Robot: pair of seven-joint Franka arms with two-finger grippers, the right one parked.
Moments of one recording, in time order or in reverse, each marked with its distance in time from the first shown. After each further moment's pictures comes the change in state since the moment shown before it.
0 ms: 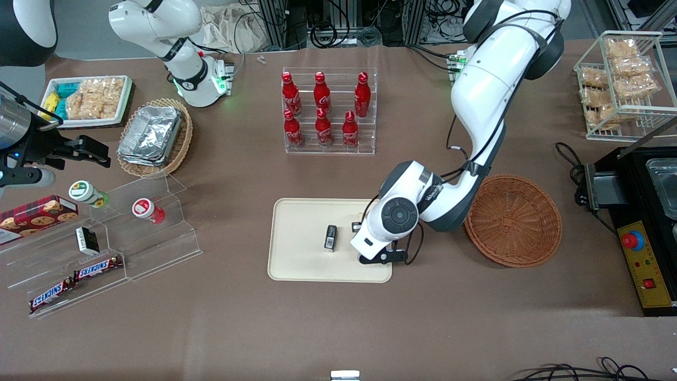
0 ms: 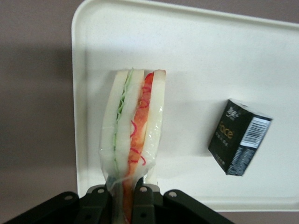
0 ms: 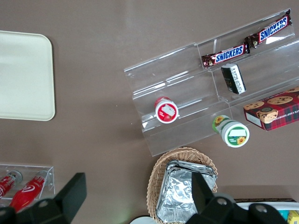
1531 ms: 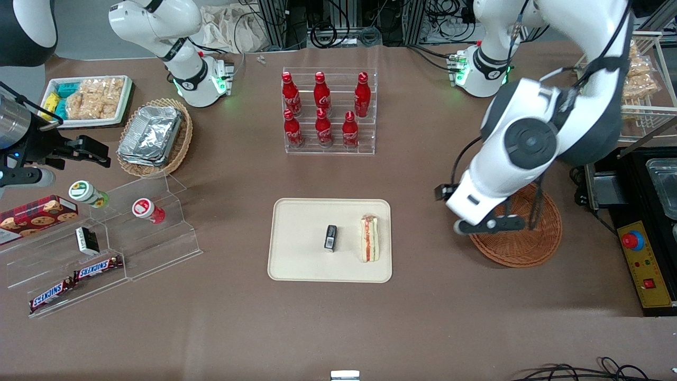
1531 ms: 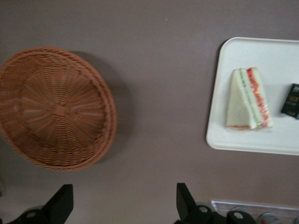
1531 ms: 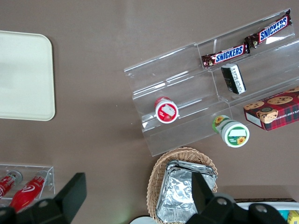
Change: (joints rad) arm 0.267 -0.626 0.011 -0.358 0.047 -0.278 0.241
